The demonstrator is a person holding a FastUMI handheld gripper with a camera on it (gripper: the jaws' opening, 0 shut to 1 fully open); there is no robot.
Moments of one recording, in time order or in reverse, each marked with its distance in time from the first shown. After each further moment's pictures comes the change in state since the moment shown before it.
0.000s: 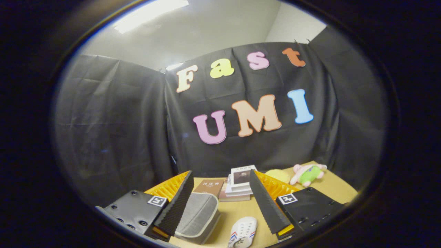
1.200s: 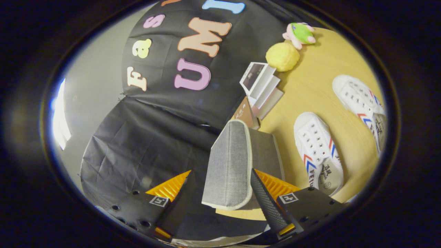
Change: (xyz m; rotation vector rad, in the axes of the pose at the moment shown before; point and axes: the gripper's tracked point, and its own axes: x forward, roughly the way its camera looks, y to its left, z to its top) arm -0.002 0.033 -0.182 0.916 0.552 0.198
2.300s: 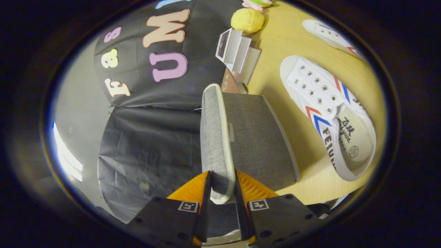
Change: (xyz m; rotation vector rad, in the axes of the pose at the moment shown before) arm 0.031 -0.029 -0.054 0.229 0.172 0.021
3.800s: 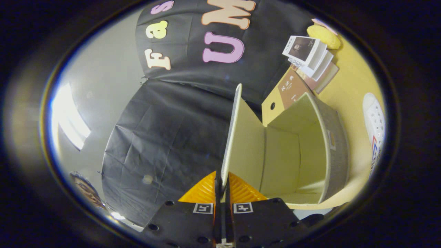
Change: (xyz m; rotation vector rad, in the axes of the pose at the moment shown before) arm 0.036 0.181 -0.043 -0.279 0.072 0.189
